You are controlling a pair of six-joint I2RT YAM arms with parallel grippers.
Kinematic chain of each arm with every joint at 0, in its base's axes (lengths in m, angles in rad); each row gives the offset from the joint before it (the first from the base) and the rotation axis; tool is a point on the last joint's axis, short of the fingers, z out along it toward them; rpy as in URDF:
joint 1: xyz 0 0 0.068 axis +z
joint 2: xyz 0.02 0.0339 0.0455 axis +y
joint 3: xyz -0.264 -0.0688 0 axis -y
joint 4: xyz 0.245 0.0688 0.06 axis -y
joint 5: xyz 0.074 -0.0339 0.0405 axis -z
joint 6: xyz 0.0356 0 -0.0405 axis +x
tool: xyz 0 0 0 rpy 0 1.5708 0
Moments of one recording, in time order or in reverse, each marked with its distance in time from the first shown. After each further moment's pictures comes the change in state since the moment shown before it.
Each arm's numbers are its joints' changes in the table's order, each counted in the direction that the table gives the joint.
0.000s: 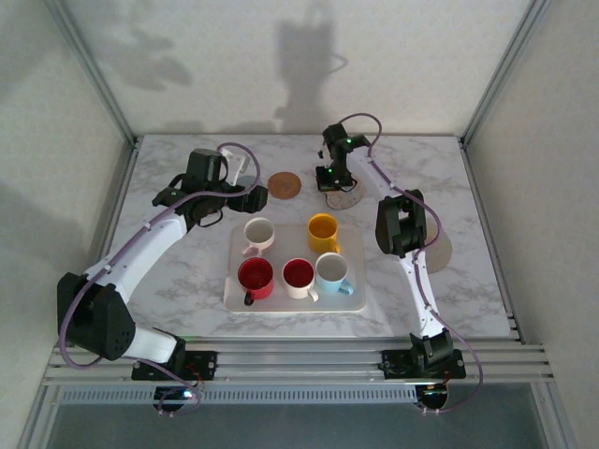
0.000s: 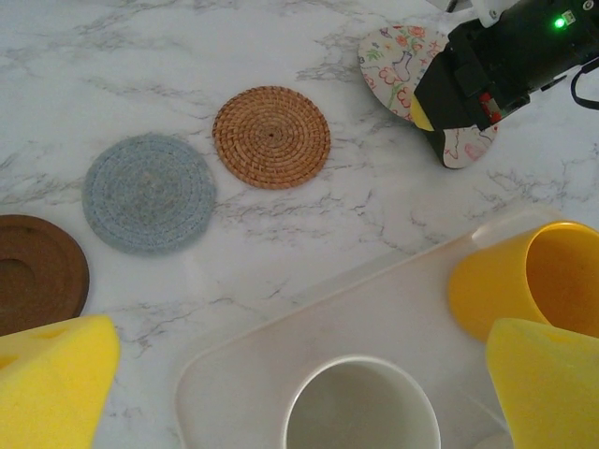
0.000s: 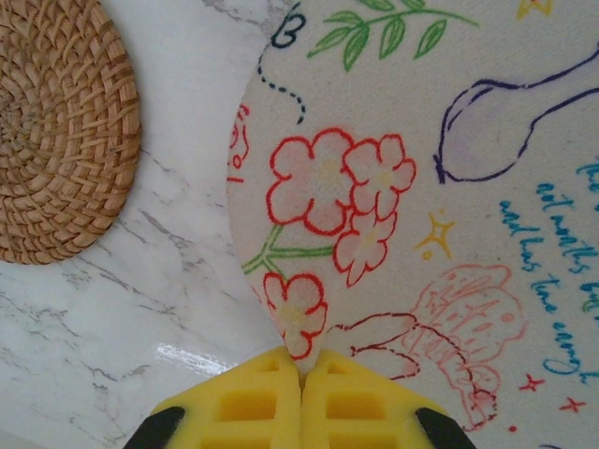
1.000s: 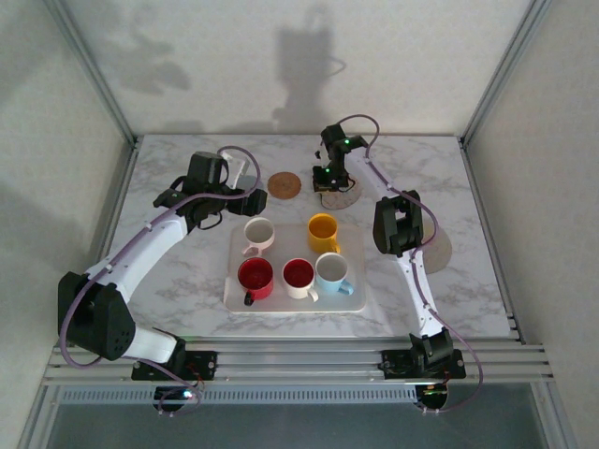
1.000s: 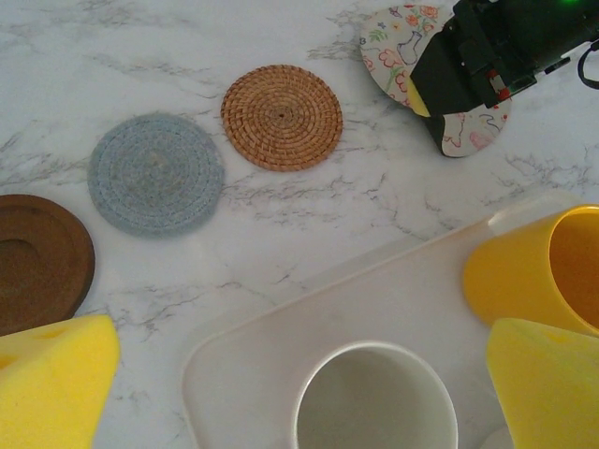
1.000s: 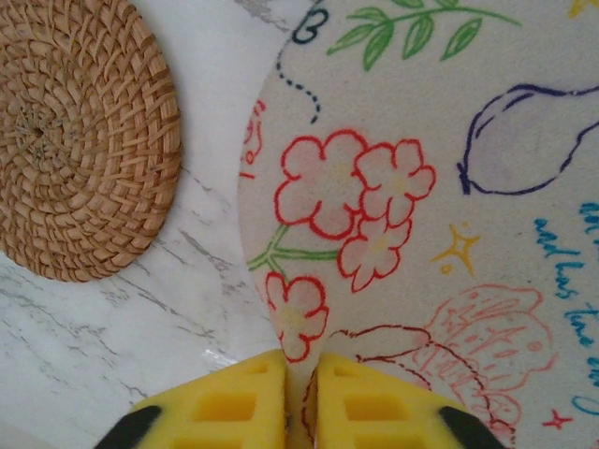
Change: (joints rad) left arm 0.000 0.000 -0.021 -0.008 -0.019 0.004; right arm 0.003 0.044 0.053 0.000 -0.069 0.023
